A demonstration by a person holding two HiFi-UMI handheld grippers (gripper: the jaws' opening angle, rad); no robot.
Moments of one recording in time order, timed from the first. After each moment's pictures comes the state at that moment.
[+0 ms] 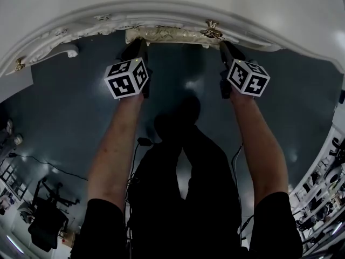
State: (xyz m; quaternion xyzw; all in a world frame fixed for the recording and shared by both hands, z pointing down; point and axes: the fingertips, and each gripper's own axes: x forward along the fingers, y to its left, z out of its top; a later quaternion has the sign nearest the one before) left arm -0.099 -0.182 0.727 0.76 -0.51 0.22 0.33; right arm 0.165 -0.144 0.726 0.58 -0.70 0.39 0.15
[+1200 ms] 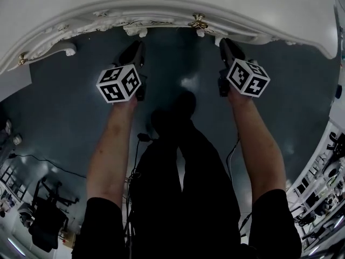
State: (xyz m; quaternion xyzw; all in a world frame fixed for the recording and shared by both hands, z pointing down) left arm -0.085 -0.154 0.693 0.80 -0.46 0.16 0.36; right arm 0.181 -0.130 0.682 0.60 -0.70 0.38 0.12
